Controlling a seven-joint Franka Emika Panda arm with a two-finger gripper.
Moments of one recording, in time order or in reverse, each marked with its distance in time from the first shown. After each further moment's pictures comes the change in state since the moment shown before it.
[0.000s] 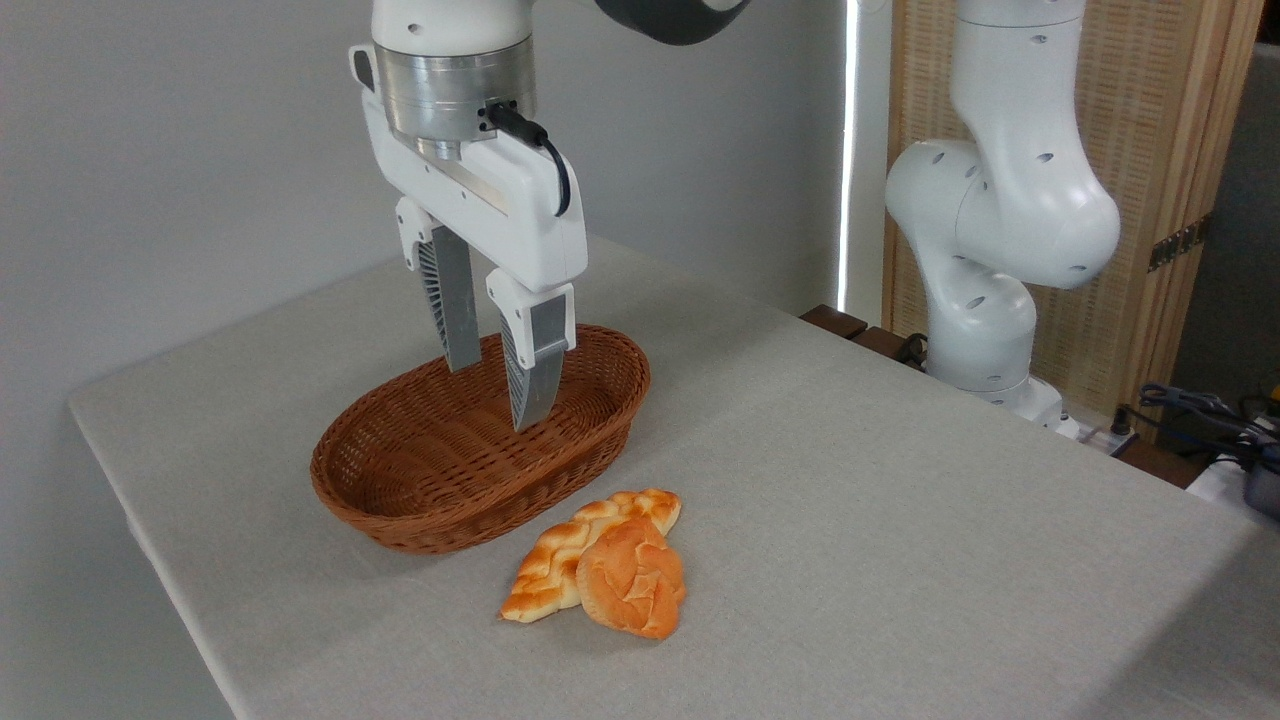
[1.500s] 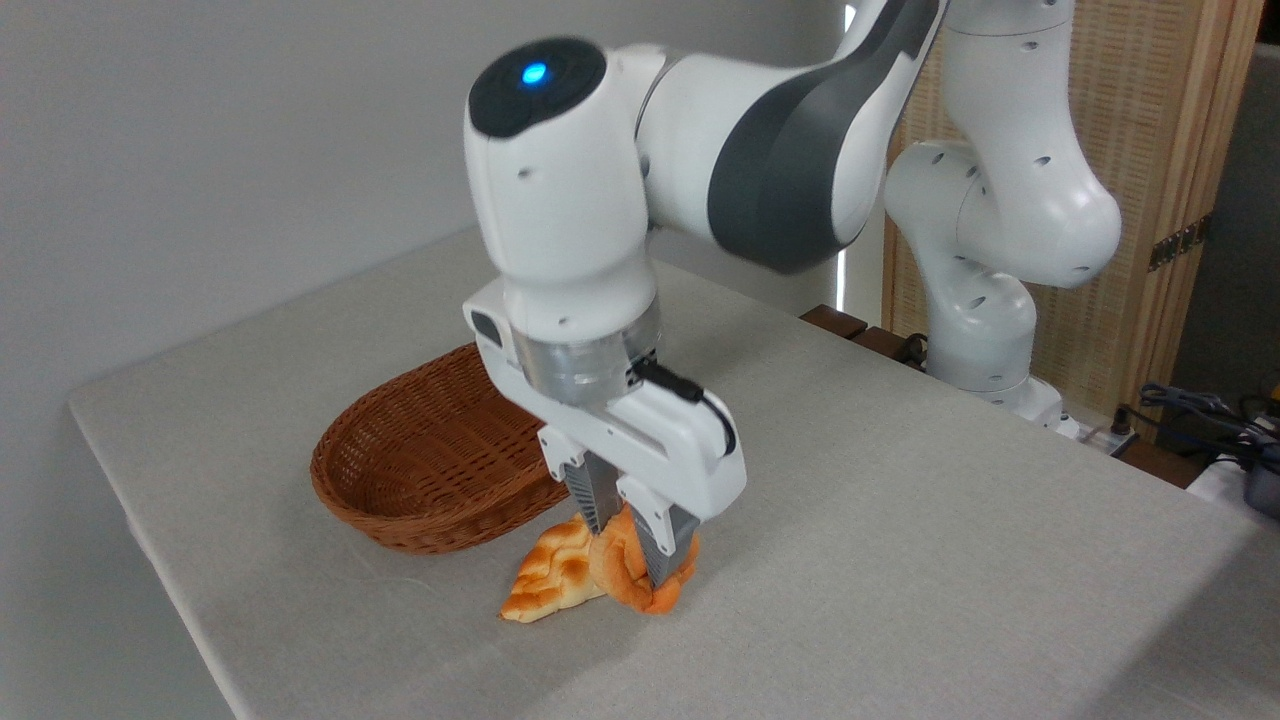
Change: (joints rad) arm 0.024 0.085 0.151 -0.199 0.016 0.098 0.077
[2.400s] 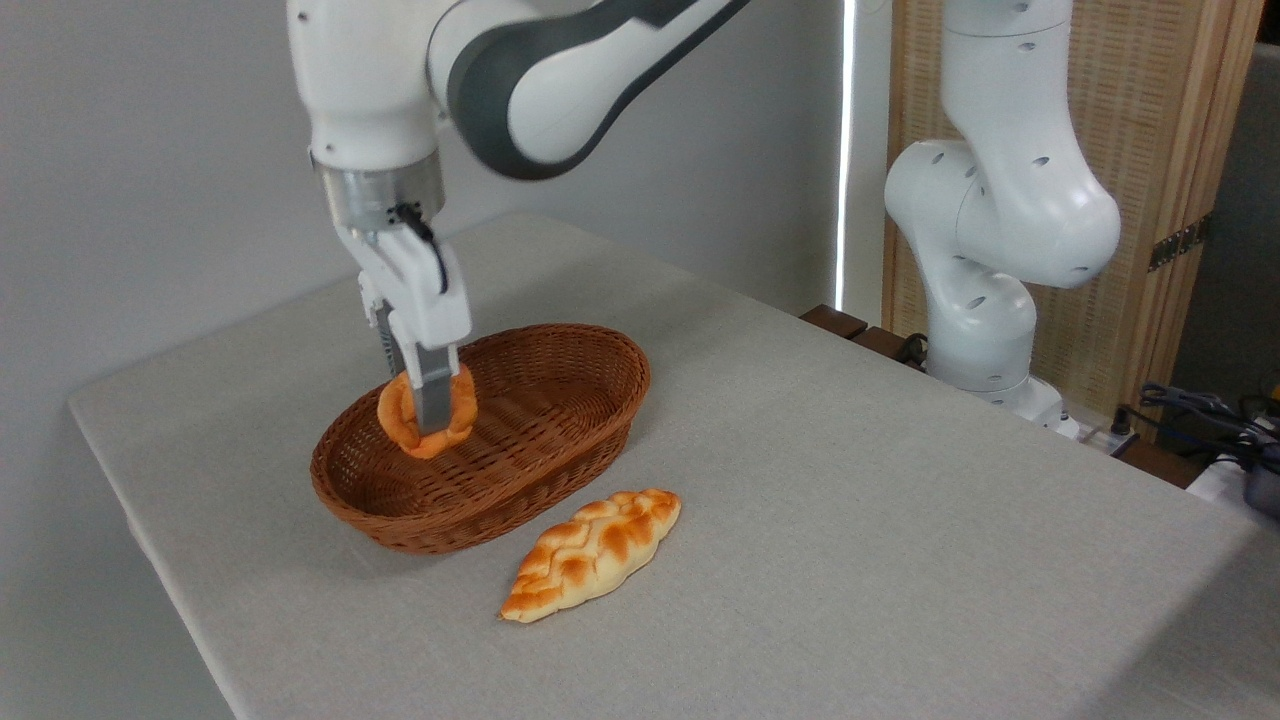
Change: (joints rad) arm -0.010 -0.014 -0.409 0.049 -0.009 0.164 -0.181
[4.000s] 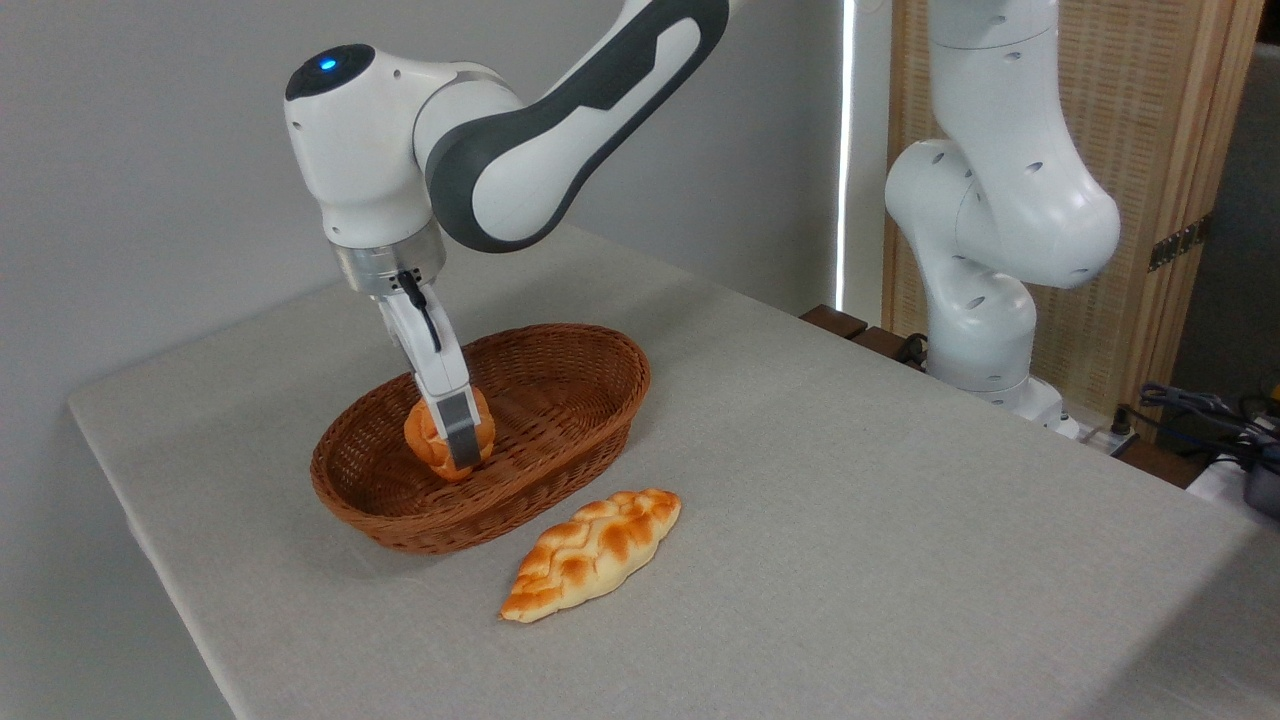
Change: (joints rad) arm -0.011 0.108 -0.105 -0.050 -0.004 0.031 0.011
